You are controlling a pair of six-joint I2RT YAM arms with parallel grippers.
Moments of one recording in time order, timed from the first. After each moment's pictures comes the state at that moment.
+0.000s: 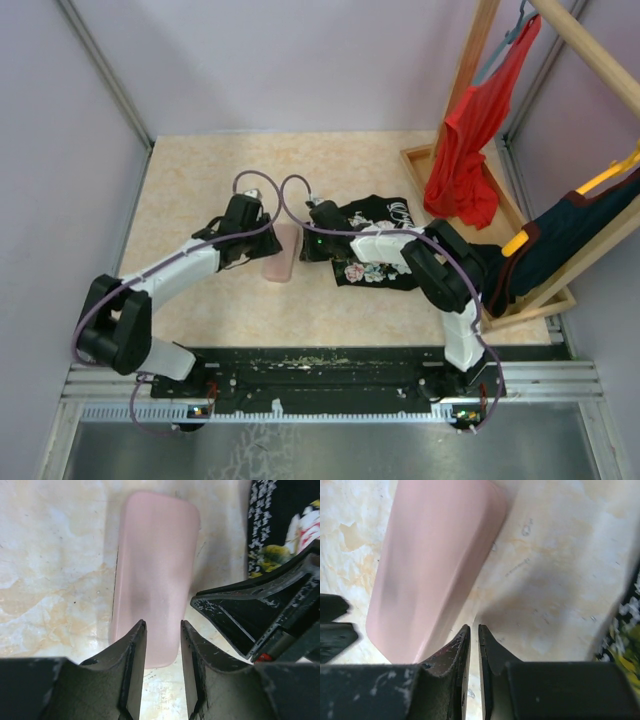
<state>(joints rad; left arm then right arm) -0.48 1.47 0.86 -0.24 -0.03 -0.59 0.77 1.98 1.20 0.00 -0.14 0.58</state>
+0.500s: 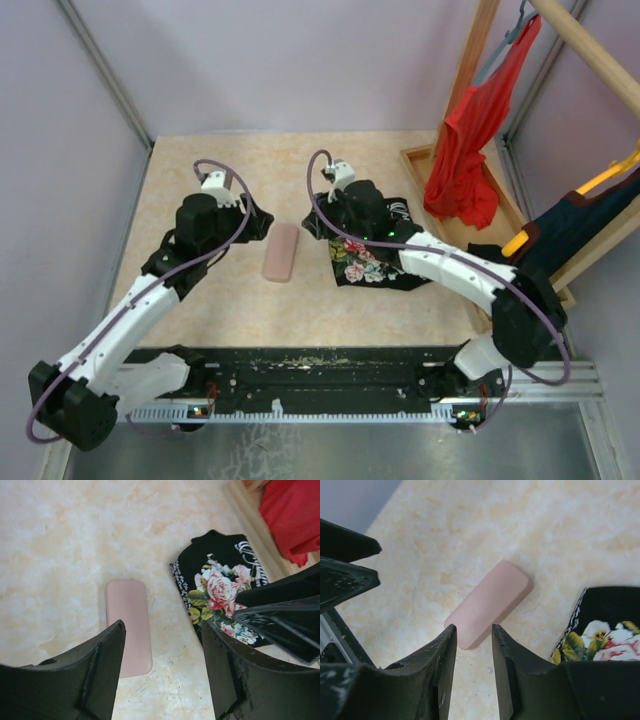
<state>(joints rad) -0.48 1.03 0.86 -0.21 -0.06 -0.44 0.76 1.51 1.07 0.03 -0.09 0.37</state>
